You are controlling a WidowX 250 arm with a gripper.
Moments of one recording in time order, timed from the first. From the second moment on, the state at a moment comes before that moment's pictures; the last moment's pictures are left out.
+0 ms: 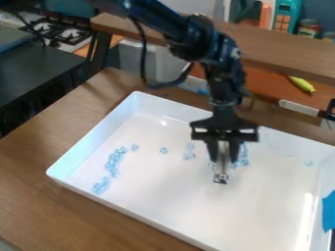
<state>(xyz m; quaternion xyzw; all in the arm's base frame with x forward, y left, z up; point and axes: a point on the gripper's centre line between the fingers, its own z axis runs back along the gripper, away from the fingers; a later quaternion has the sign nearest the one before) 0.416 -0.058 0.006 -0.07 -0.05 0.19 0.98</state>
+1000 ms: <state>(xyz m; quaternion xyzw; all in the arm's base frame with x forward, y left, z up) 0.420 -0.141 0.069 -0.18 -0.07 0.09 0.98</state>
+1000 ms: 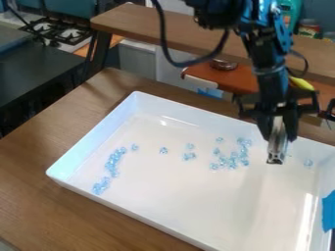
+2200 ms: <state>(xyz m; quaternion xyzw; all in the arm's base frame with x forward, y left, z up) 0.435 -0.221 0.006 -0.14 -0.05 0.06 0.99</state>
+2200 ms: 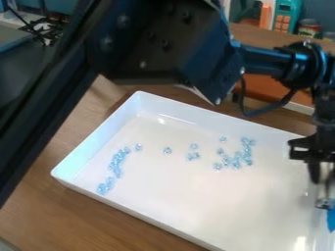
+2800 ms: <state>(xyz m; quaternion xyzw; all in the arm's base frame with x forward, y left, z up) 0.435 -0.212 0.000 -0.13 -0.05 0.07 0.99</state>
